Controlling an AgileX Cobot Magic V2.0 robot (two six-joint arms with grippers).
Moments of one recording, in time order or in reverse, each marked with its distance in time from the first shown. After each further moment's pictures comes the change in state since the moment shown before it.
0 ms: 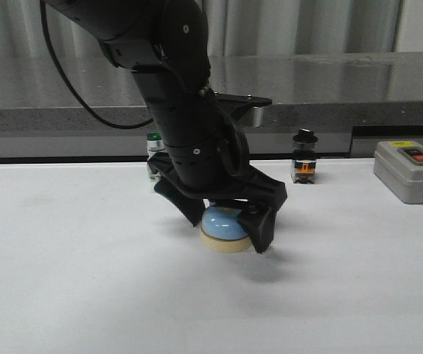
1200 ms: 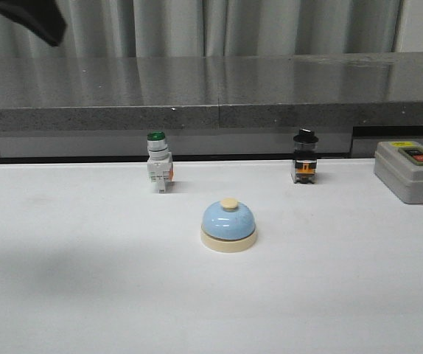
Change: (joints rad) left arm 0.401 -0.856 0.533 -0.003 -0.173 -0.048; right arm 0.000 0.000 0.000 0.000 0.000 0.000
